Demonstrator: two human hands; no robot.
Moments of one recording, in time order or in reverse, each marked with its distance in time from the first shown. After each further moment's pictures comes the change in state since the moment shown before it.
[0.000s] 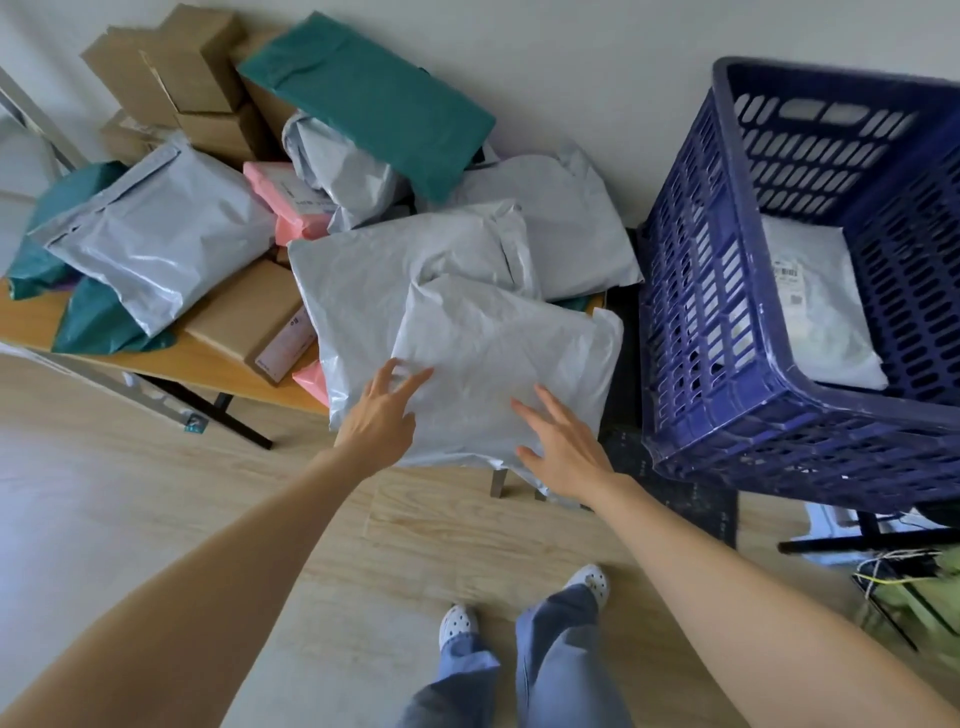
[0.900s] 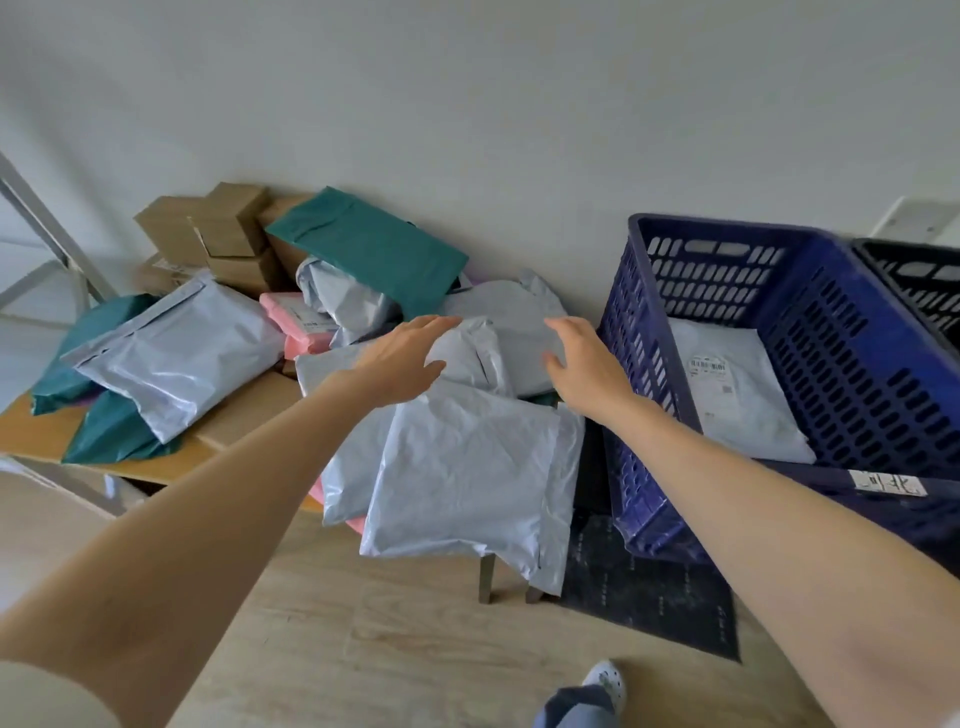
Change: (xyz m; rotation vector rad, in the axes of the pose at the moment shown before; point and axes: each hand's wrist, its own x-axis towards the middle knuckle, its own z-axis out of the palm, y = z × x) left_hand 0.078 0.095 -0.146 0.145 0.095 0.324; right_hand 0.019 -0.032 -0.192 0.113 0.477 -0.015
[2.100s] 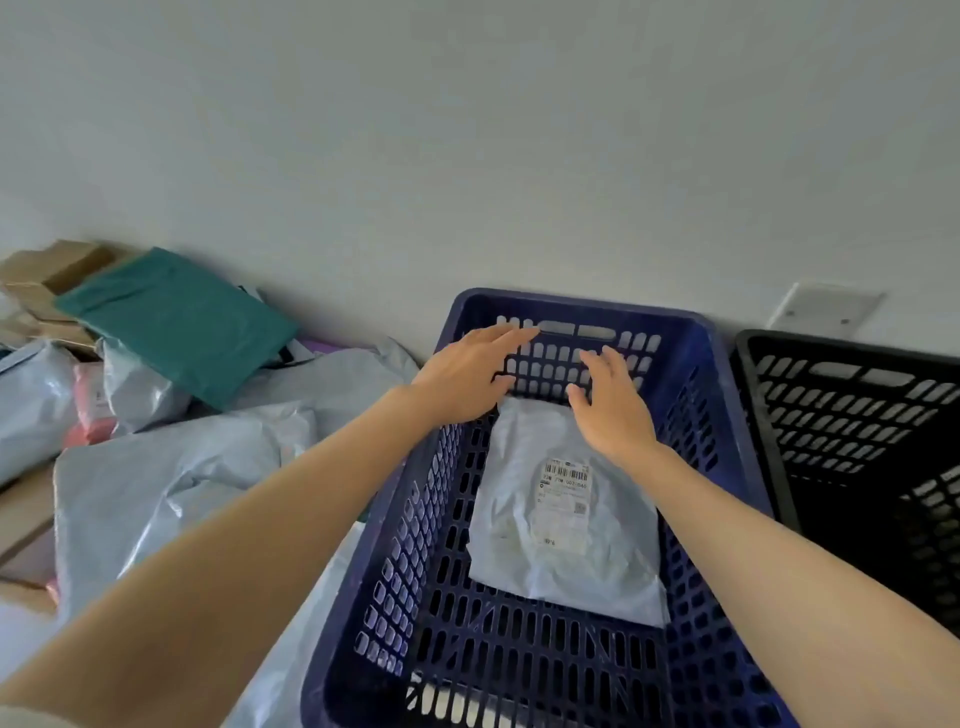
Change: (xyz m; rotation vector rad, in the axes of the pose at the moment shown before) left_hand 0.273 0.289 0.070 -0.033 0.003 0.087; right_hand 0.124 0.307 -0.154 0.062 0.007 0.146
